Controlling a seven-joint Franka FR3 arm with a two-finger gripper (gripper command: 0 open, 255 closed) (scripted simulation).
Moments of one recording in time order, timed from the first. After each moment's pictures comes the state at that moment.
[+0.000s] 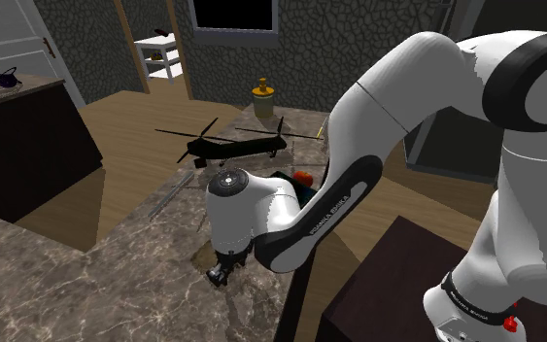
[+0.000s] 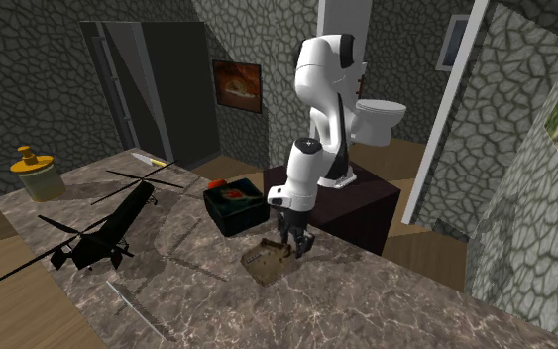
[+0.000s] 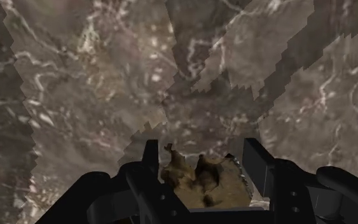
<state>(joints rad) 0.27 0.35 0.43 -2.14 -0.37 2.54 0.82</state>
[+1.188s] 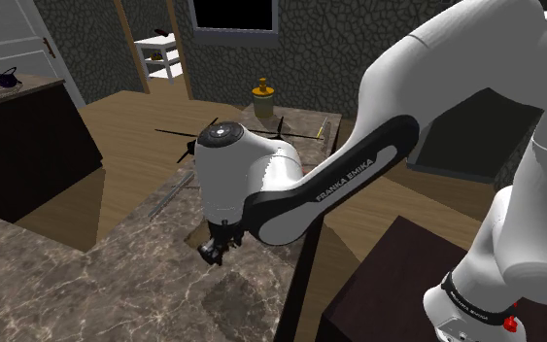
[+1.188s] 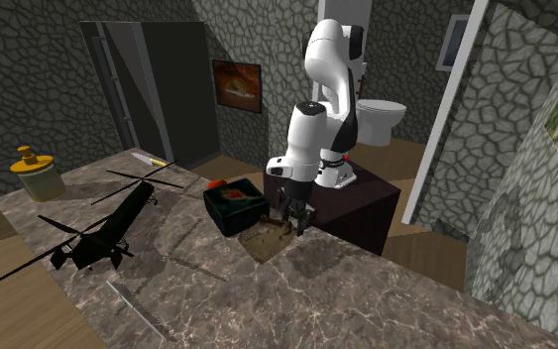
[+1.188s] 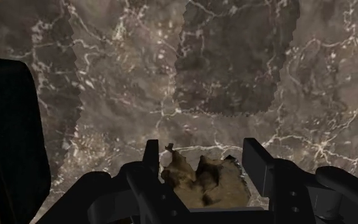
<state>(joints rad) 0.22 0.18 0.50 -2.10 -0.22 2.35 0.71</state>
